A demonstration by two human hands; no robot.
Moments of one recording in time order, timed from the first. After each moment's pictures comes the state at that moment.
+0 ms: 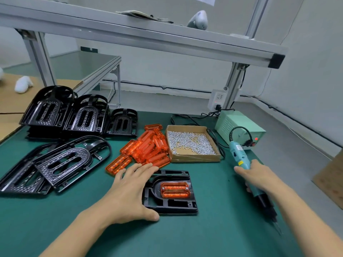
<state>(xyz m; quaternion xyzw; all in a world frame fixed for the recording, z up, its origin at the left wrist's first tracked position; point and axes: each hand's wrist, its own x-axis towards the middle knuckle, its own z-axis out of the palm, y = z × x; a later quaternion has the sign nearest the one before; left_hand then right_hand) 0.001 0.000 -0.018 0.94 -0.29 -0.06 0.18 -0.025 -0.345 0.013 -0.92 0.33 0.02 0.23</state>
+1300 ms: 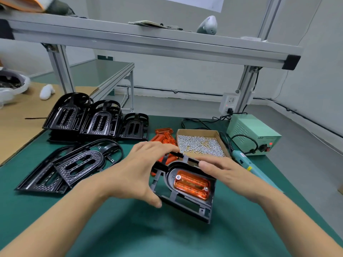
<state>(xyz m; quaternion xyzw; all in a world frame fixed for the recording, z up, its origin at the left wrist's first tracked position) 0.012 0.009 0.056 0.87 -0.43 0.00 0.22 -0.031 -0.247 0.053 -0.85 -0.14 0.10 0.50</state>
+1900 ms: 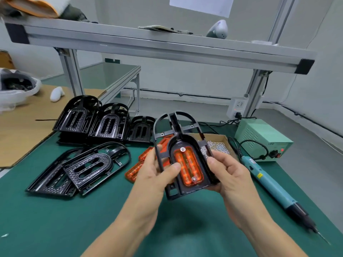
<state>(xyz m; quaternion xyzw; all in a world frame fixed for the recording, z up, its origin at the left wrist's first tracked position) -0.030 -0.031 0.036 0.58 -0.14 -0.02 0.80 -0.040 -0.196 0.034 -0.64 -0.01 -0.11 0.76</state>
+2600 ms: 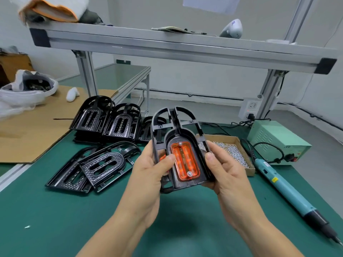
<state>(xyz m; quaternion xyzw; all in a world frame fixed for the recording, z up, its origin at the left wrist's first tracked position) -0.032 -0.011 0.057 0.54 -0.12 0.00 0.83 -0.033 -0.167 0.036 -0.64 -0.10 -0.09 0.76</state>
